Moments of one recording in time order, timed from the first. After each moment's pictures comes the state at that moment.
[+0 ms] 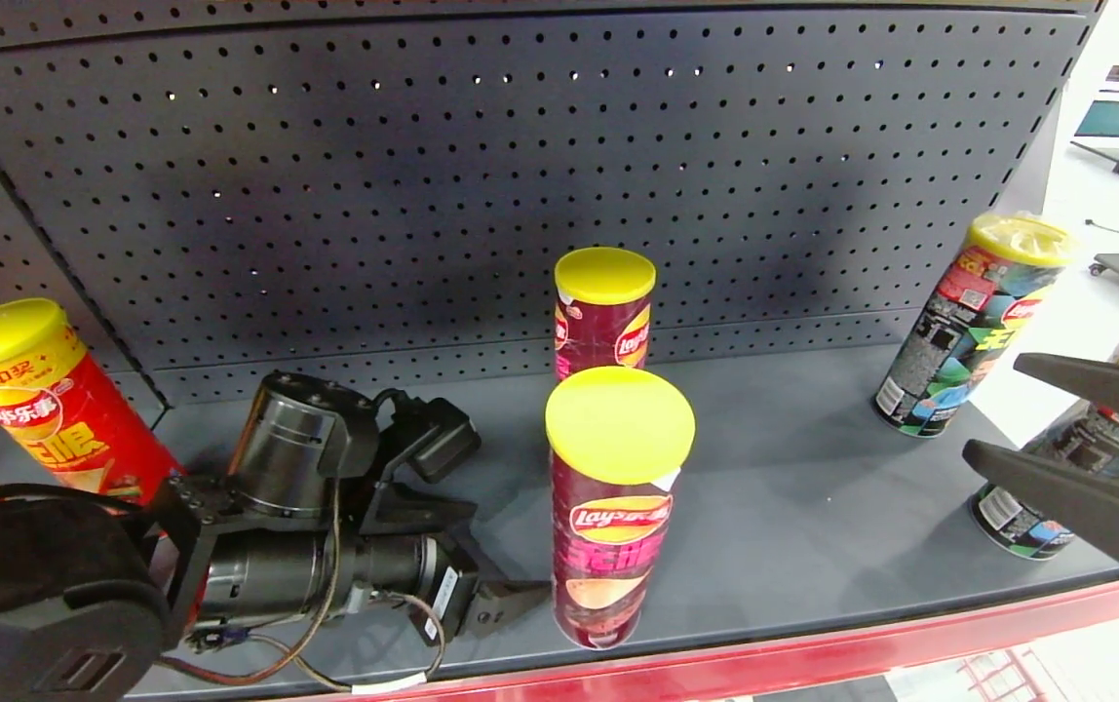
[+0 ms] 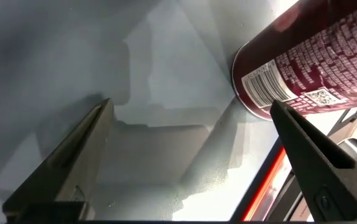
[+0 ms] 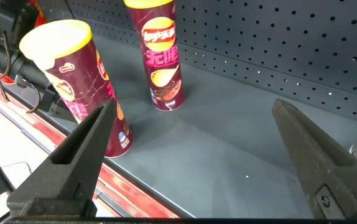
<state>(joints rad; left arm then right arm) -0.64 1.68 -0.65 -0.38 -0.25 0.02 0.46 0.97 -0.55 -0.36 0.22 -0.05</state>
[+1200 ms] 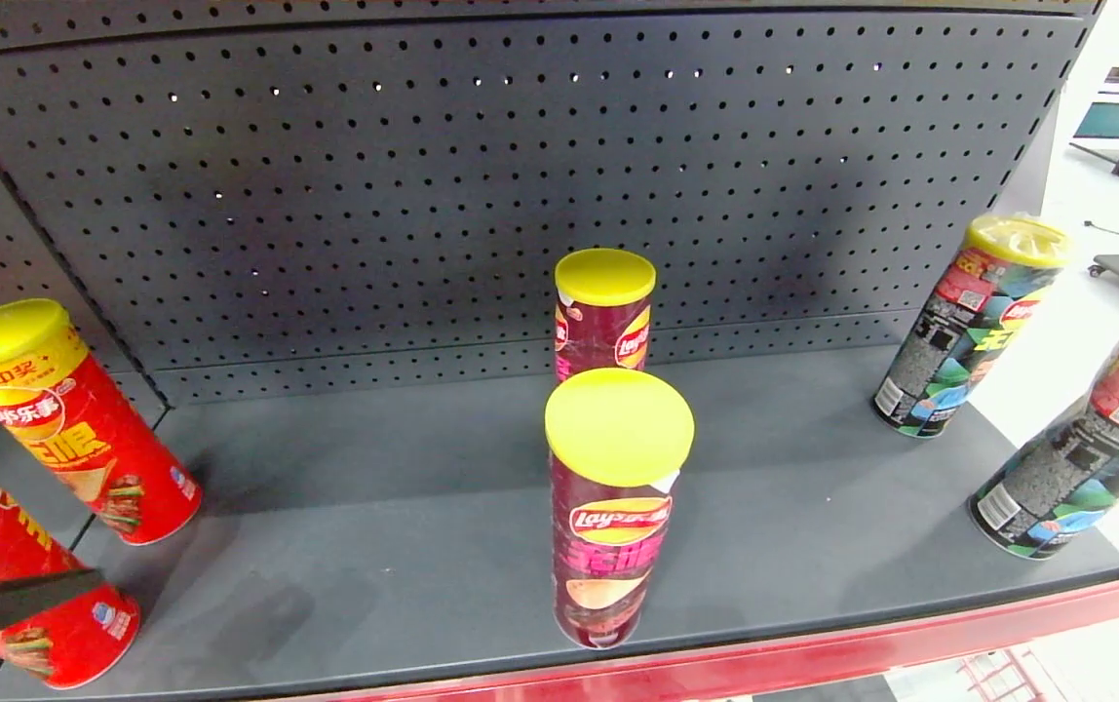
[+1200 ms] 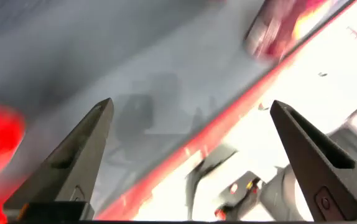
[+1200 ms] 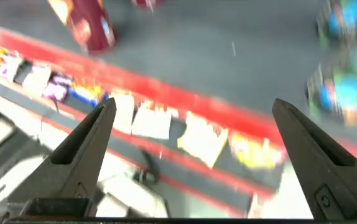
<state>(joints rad) -0.59 0.76 -0.60 0.32 0.01 0.00 0.29 0.44 -0.47 0.33 0.21 -0.05</state>
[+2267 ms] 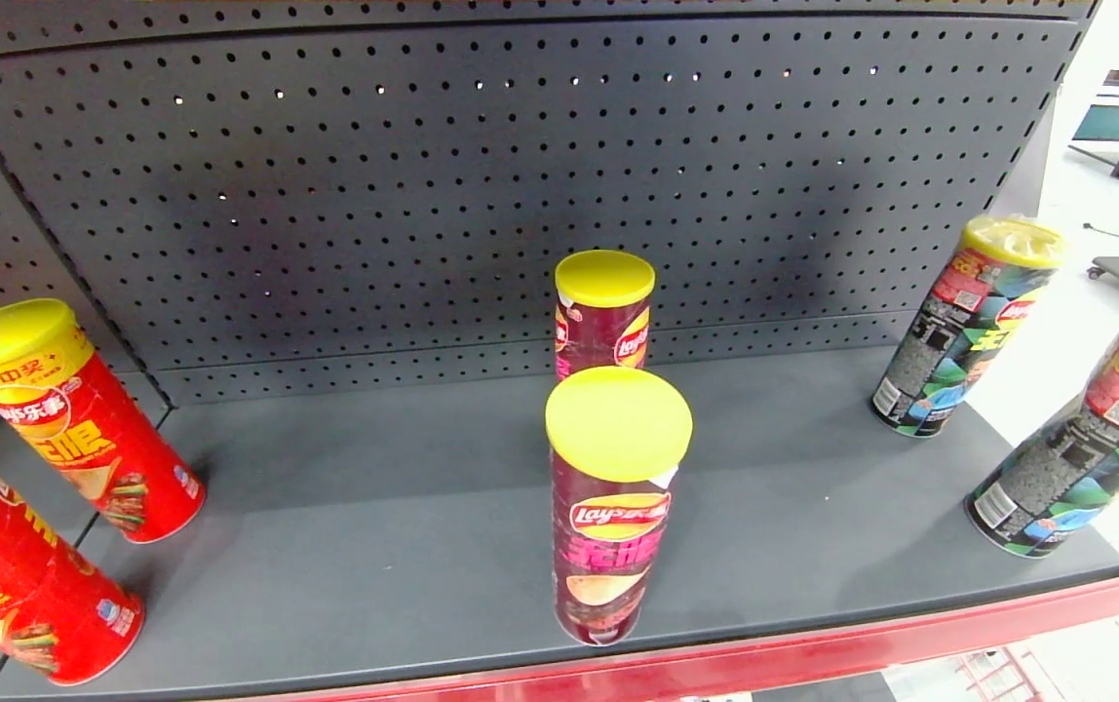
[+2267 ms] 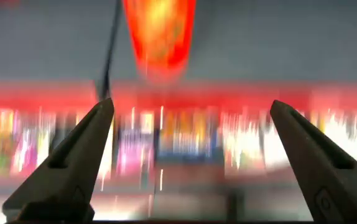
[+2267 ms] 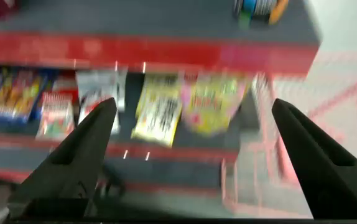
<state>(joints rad) 0.07 0.10 -0.20 0.22 -0.01 -0.04 0.01 0.02 -0.25 0.39 0.16 -0.08</state>
